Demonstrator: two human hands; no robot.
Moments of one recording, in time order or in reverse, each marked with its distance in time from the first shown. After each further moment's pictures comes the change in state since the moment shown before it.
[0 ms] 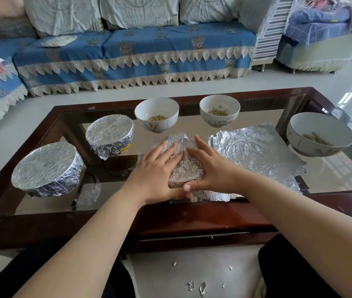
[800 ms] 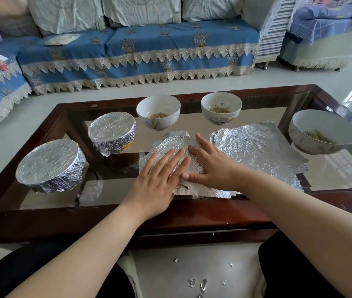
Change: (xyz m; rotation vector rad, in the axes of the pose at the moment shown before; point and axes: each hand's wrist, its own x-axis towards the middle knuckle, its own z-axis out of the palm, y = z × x) left_hand -0.028 0.007 0.039 0.312 0.452 0.187; right_hand -0.001 -0.003 0.002 -0.086 0.009 0.029
